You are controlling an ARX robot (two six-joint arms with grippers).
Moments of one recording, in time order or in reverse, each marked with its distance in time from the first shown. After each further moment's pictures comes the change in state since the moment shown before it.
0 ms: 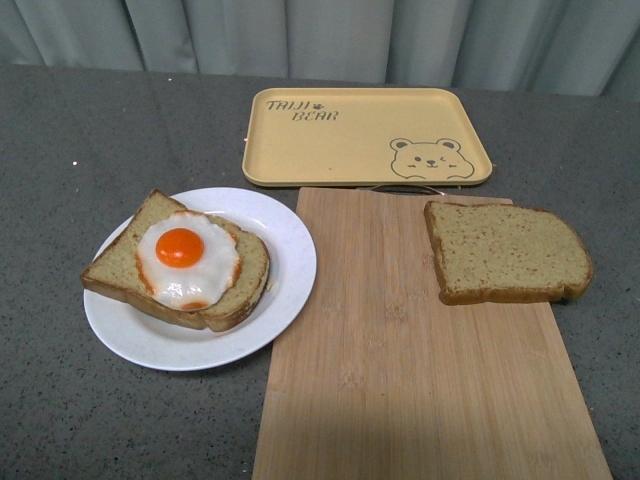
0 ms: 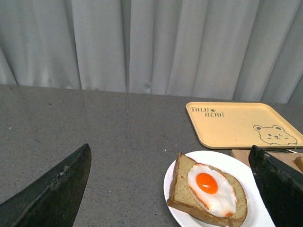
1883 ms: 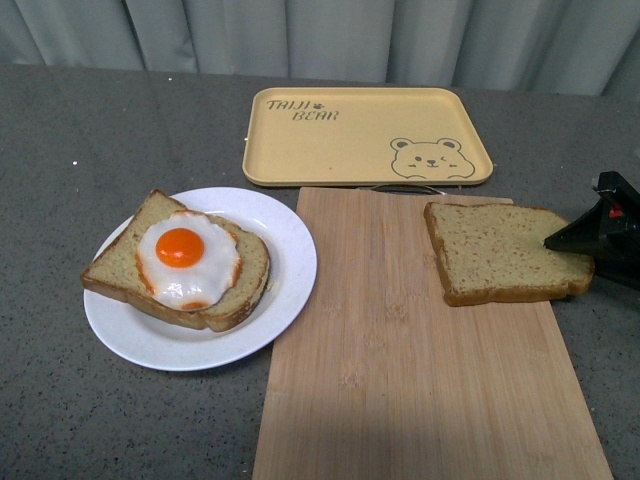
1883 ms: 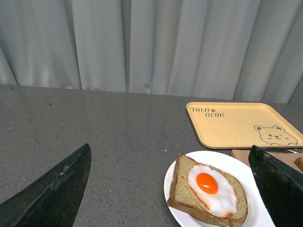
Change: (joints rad) left arm 0.000 -0.001 0.000 0.000 0.000 0.000; right arm -0.132 2.105 0.936 0.138 -0.567 0.294
